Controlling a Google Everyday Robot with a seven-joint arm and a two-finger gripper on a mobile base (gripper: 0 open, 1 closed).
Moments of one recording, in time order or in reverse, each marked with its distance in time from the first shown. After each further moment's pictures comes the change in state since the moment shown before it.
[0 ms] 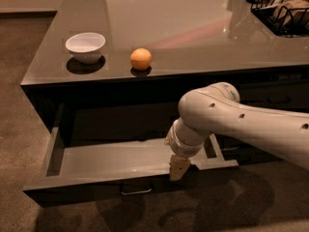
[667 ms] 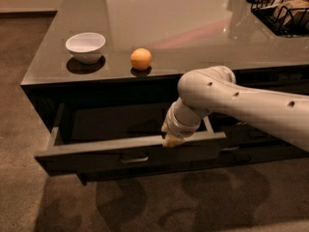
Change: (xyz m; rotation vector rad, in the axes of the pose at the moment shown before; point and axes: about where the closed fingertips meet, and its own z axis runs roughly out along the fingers) arm -0.005 -0.053 -0.005 0.026 -0.042 0.024
